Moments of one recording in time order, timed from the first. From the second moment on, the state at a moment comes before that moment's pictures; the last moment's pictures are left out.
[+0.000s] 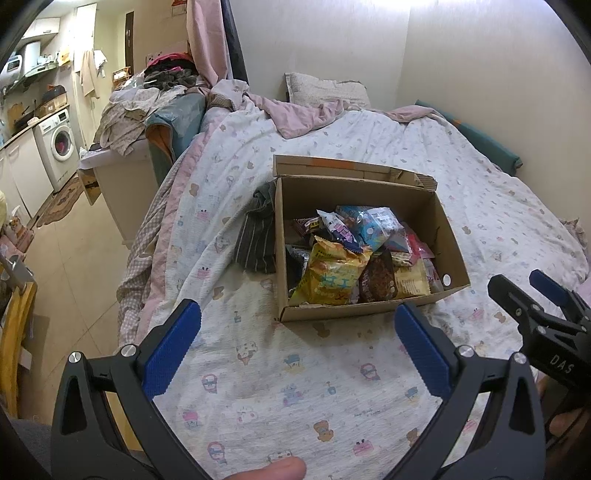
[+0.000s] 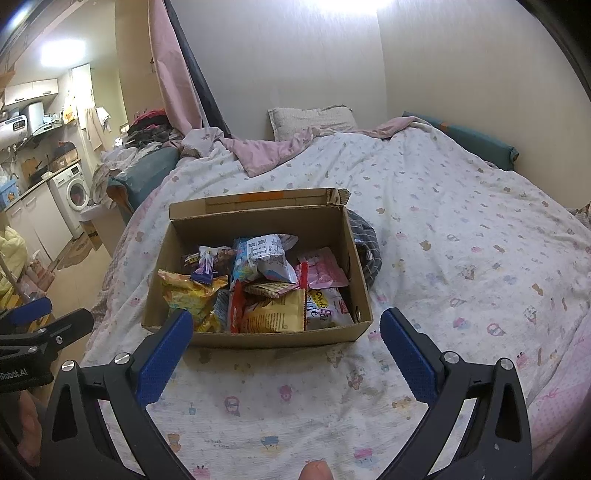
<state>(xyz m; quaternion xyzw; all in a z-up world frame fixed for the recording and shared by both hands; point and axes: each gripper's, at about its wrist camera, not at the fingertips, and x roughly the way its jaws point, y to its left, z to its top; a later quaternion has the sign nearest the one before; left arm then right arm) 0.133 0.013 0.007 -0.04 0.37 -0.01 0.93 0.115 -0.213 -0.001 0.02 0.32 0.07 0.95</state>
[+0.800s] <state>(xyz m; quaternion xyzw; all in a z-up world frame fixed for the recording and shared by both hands) 0.133 0.011 0.009 -0.03 0.37 -0.01 0.93 0.114 -0.215 0.002 0.02 0.31 0.06 0.95</state>
